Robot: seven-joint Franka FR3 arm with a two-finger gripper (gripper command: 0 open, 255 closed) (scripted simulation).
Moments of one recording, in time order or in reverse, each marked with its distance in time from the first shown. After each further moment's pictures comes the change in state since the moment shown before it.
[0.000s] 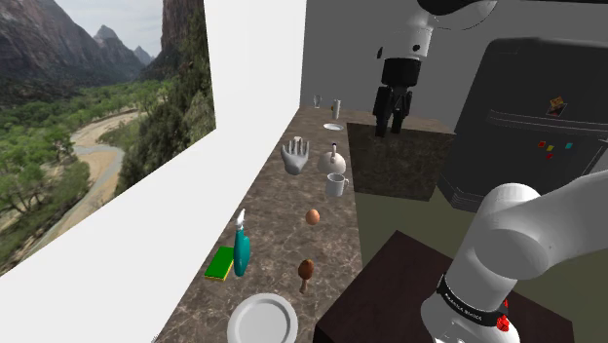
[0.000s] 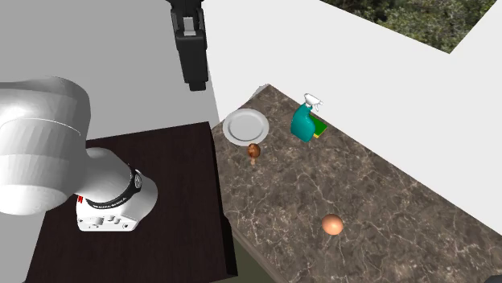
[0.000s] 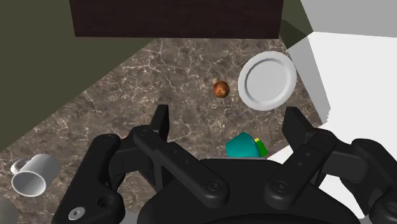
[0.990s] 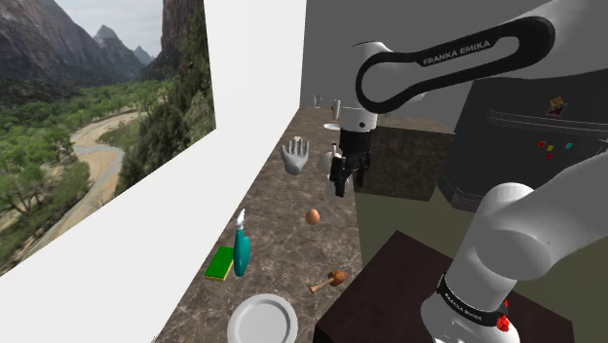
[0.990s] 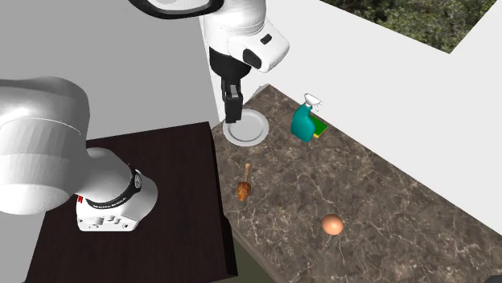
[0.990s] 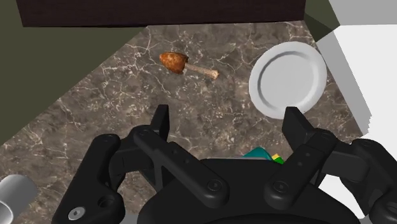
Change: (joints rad) arm 0.028 0.171 0.138 -0.286 0.046 0.443 0.118
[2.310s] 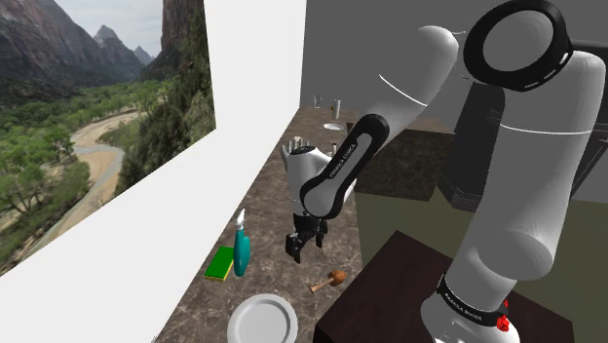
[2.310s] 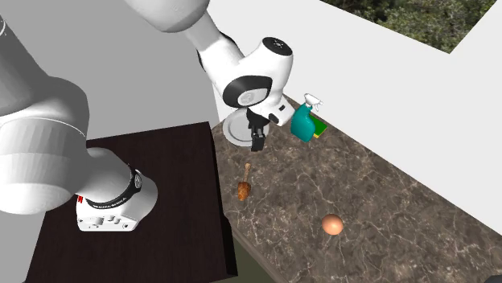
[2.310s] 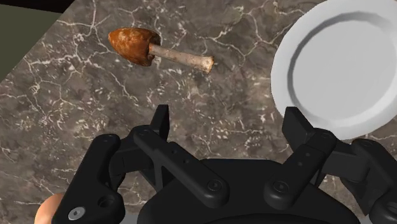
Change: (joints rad) arm 0.025 0.782 0.126 0.048 -0.154 0.689 0.299
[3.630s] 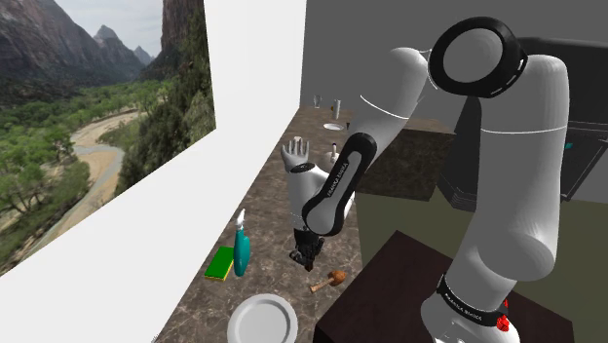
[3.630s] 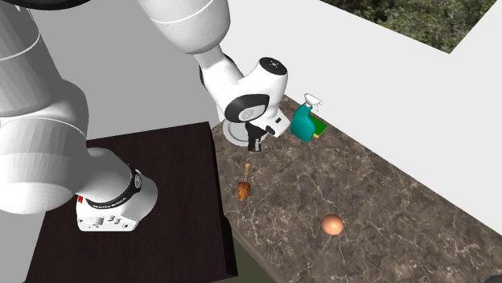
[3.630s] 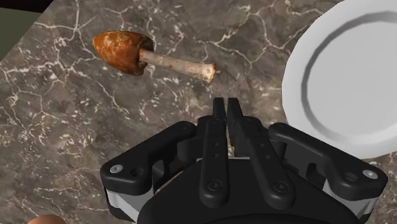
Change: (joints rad) arm 0.019 0.140 -0.030 0.005 -0.058 0.131 0.044
